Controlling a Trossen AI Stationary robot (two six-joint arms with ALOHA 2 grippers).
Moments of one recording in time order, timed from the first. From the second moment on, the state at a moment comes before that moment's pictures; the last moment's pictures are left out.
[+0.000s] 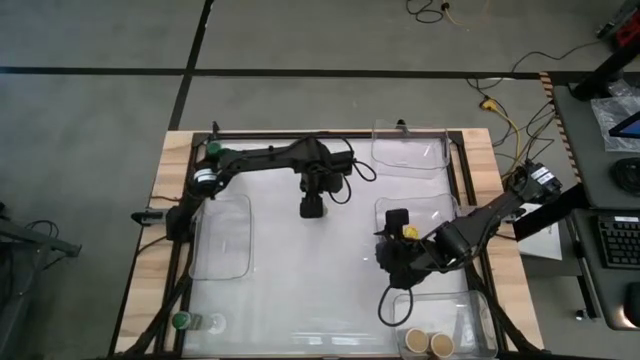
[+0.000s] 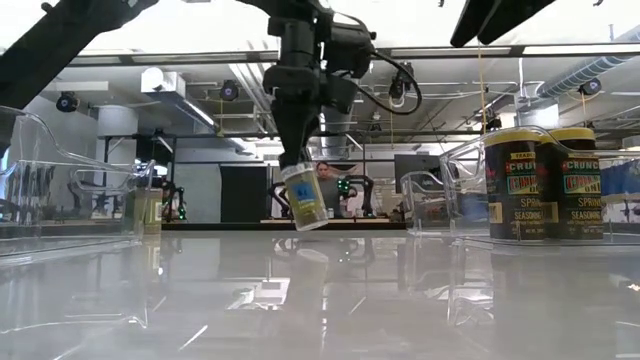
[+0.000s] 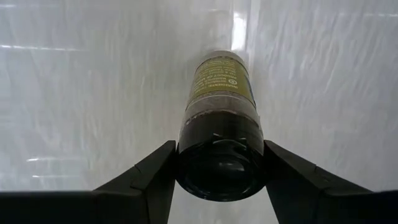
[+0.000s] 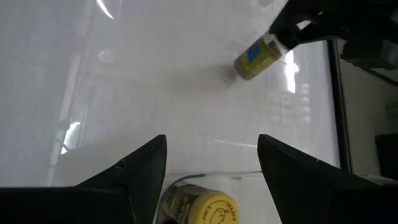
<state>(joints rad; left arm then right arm) 0.21 2.17 2.01 -1.39 0.04 0.21 0.54 1.49 1.29 -0.96 0.57 0.22</state>
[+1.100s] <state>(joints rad) 0.18 2.17 1.99 -1.32 0.03 0.14 0.54 1.49 1.28 -0.90 0.58 0.16</state>
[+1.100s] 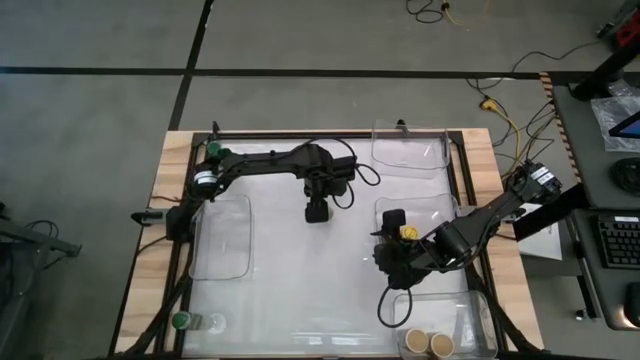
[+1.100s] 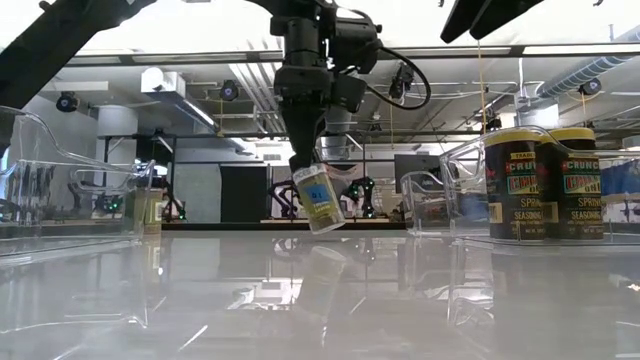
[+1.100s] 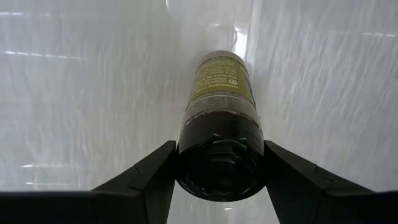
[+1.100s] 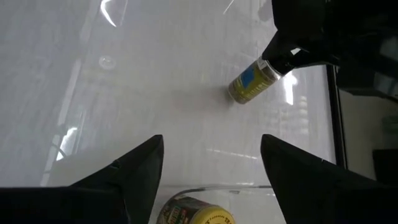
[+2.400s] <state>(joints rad) 0.18 1.95 1.97 -1.35 0.04 0.14 0.39 1.49 1.19 -0.52 0.58 0.04</state>
